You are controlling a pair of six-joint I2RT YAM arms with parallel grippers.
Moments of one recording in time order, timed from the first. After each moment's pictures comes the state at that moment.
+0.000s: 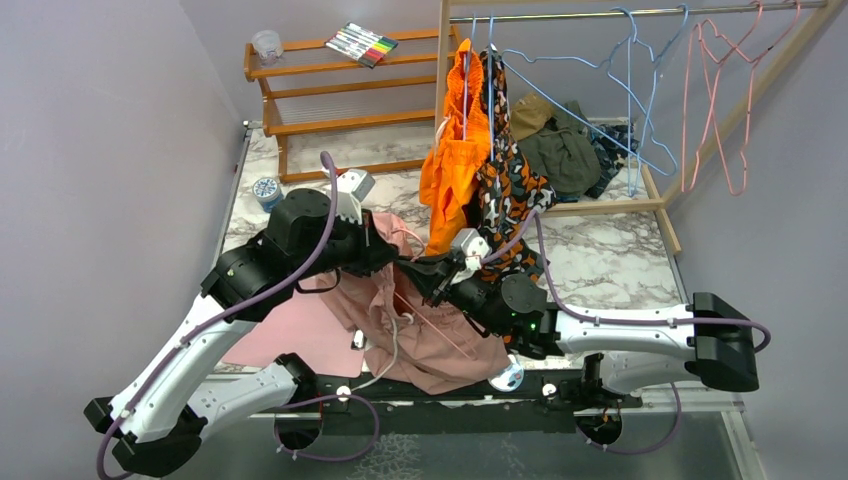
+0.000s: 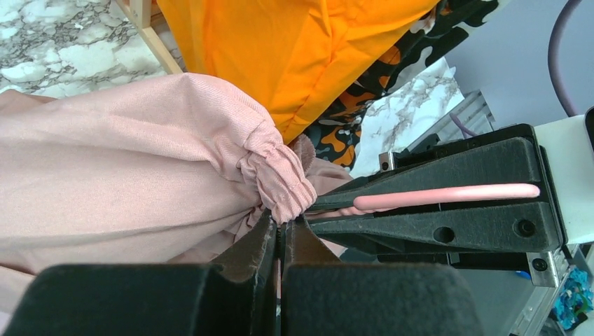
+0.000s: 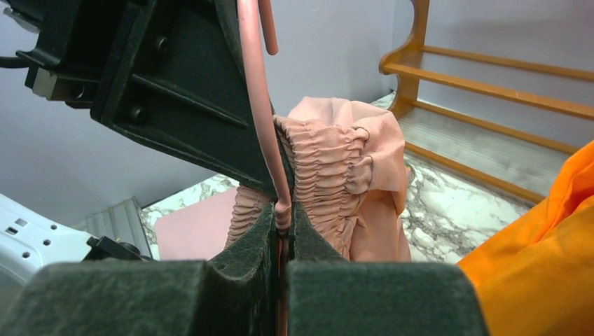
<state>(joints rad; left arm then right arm) -0.73 0.91 1.26 -0.84 0.16 -0.48 1.31 1.24 0.69 0.79 0.33 0.04</state>
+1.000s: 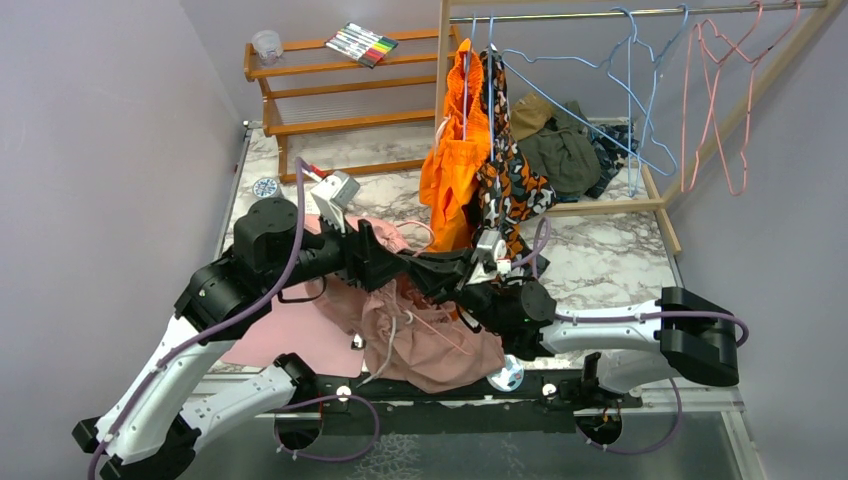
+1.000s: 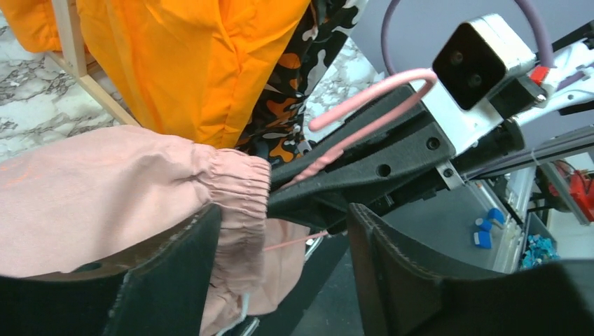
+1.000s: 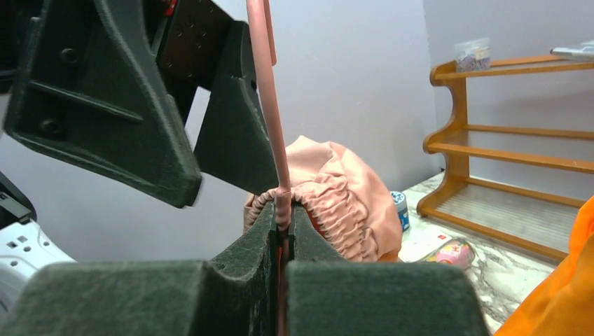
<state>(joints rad) -0.73 0.82 1.27 -0.77 0.30 -0.46 1.27 1.34 0.61 1.27 0.22 0.11</state>
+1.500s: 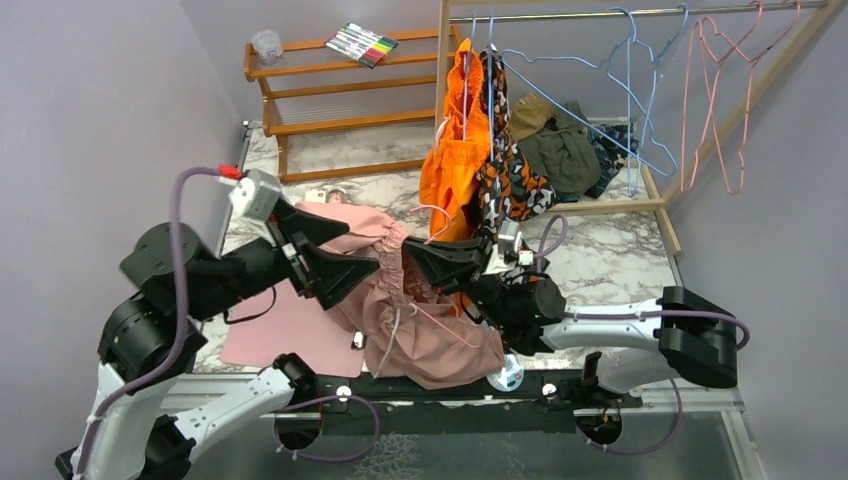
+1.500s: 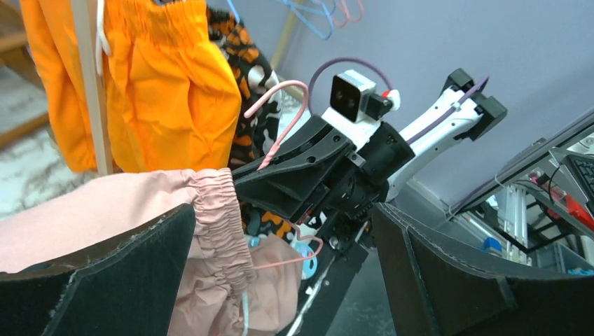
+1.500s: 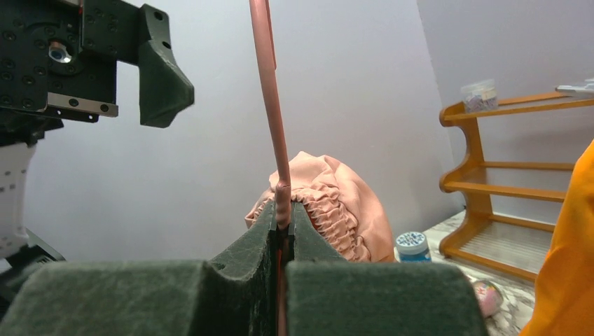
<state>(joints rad) -0.73 0.75 1.50 -0.80 0.30 -0.39 1.23 1.34 0.61 1.39 0.19 0.19</state>
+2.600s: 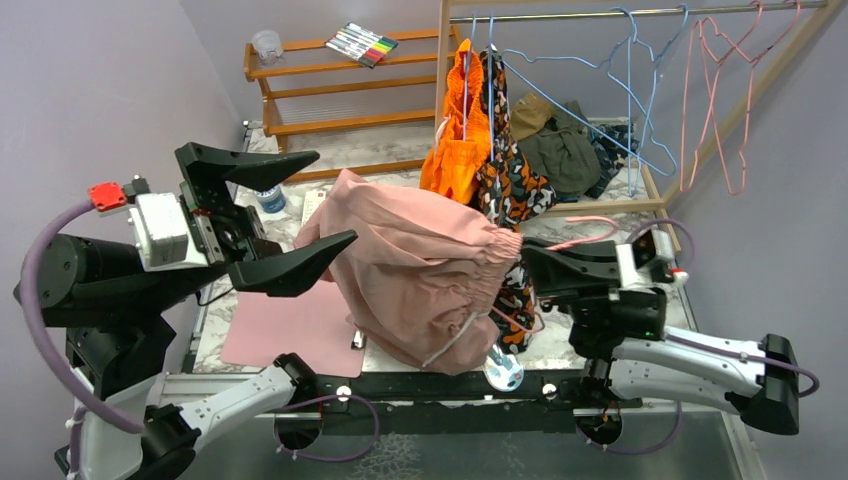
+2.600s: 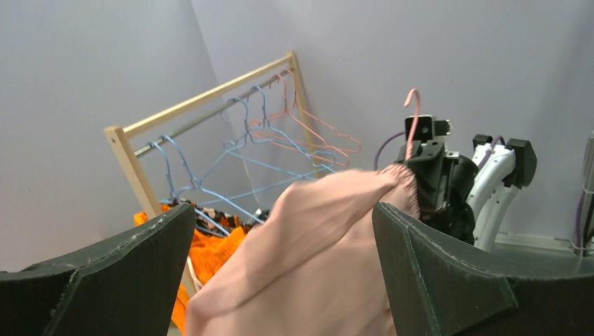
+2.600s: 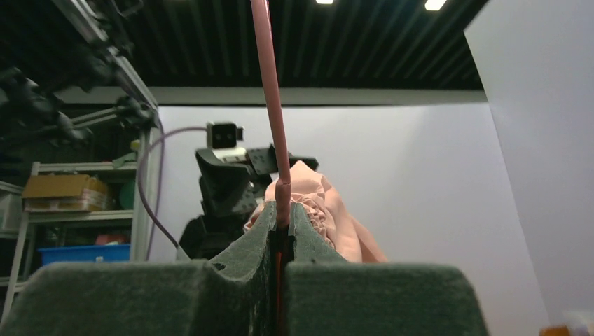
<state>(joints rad) -0.73 0.82 1.73 -0.47 0.43 0.03 1.14 0.90 0.57 1.45 -0.07 0.31</state>
